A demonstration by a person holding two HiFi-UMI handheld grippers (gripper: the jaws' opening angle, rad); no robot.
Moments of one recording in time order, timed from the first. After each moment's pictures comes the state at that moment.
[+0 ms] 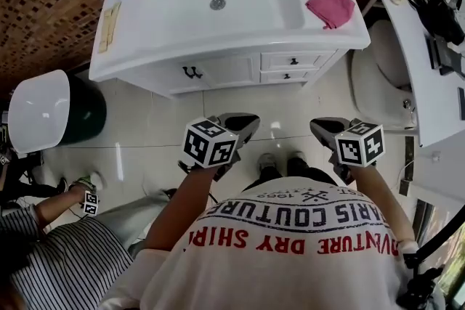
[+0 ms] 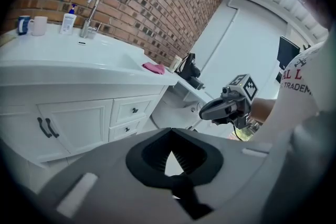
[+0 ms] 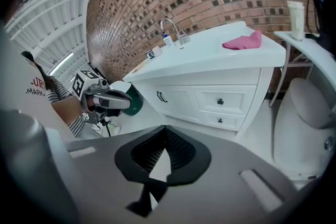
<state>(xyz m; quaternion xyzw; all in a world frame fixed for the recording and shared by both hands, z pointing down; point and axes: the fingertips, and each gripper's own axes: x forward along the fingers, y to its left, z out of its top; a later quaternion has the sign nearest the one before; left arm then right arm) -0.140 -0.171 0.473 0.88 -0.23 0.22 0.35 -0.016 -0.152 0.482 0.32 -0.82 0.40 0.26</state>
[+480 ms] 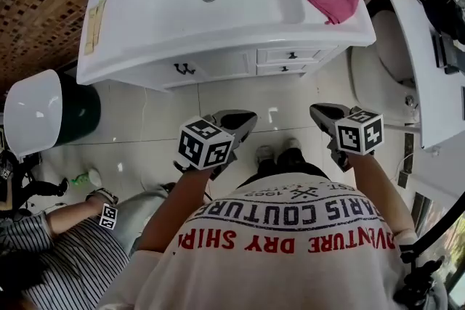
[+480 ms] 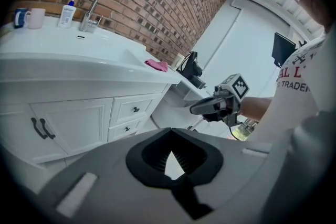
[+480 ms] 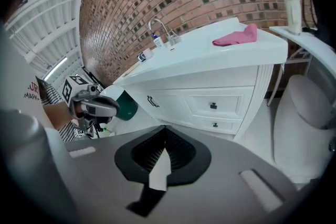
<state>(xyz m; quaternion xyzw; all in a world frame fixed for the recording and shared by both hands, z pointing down) -0.134 -0.198 0.493 0.88 -0.22 0.22 0.36 -0.001 -0.209 0.516 0.34 -0.81 0.41 0.25</state>
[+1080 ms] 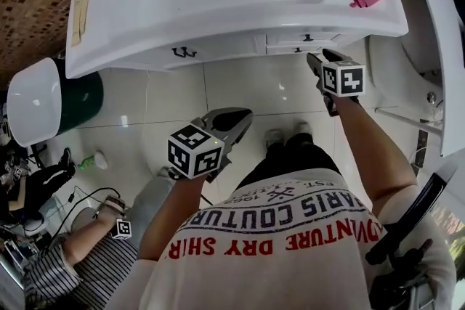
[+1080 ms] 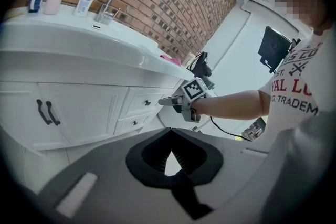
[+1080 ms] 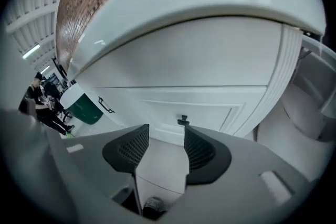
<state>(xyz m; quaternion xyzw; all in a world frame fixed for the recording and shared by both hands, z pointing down) -0.161 -0.210 0.547 0.86 -0.25 0.21 0.39 0.012 -0.350 0.680 0.46 -0.75 0.37 0.29</state>
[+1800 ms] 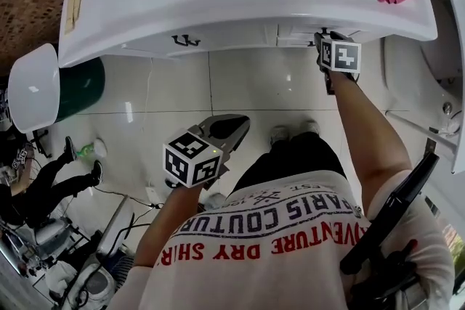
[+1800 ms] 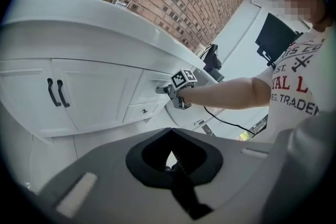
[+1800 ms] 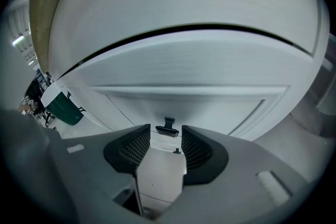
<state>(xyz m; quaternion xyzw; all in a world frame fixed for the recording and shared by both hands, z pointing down) -0.184 -0.188 0.608 0.83 -0.28 0.25 0.41 0.011 -0.401 0.776 0.51 -0.71 0.37 0.32</state>
